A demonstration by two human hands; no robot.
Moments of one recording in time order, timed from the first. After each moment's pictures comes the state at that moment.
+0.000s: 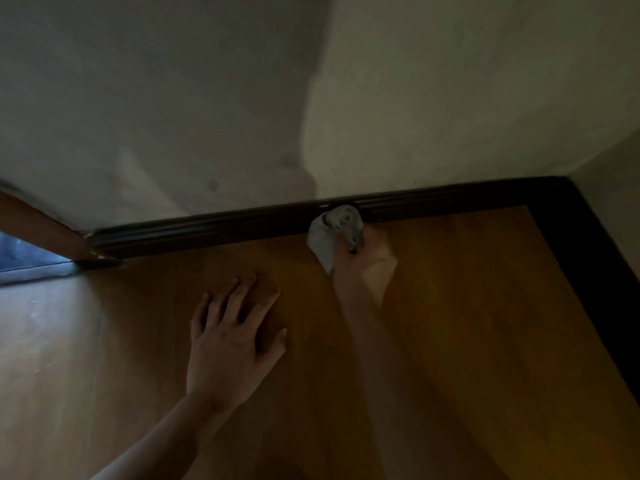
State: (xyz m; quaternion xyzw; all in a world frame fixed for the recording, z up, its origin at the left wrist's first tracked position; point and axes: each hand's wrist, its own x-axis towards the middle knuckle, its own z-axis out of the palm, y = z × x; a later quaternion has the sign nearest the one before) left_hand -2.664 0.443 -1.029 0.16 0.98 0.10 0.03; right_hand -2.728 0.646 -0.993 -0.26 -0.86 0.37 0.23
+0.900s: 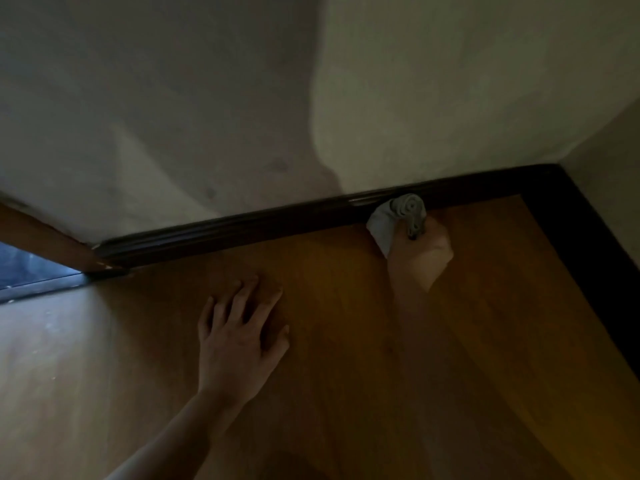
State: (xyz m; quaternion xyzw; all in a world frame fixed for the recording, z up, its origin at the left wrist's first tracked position) left_hand -2.663 0.448 -1.022 0.16 0.98 0.11 0.03; right_hand -2.728 0.718 -0.993 -0.39 -0.82 0.32 0.27
